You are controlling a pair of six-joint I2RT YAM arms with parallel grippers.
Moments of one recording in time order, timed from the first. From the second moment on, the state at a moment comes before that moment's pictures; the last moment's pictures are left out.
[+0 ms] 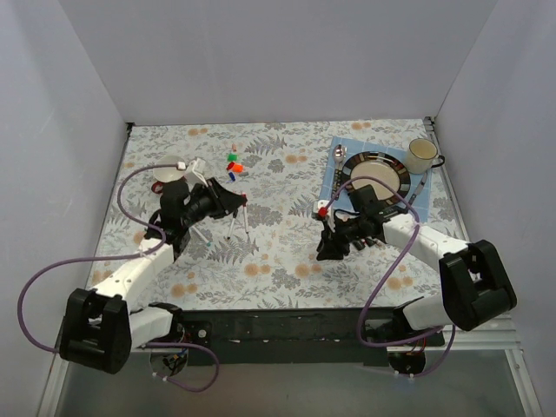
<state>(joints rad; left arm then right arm) -0.23 1.16 0.64 0.23 0.50 -0.68 0.45 1.39 0.74 -0.43 -0.85 -0.65</state>
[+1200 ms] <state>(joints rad) -1.05 1.52 0.52 1.03 -0.49 -0.93 0.42 1.29 0.61 0.21 -0.93 0.29</state>
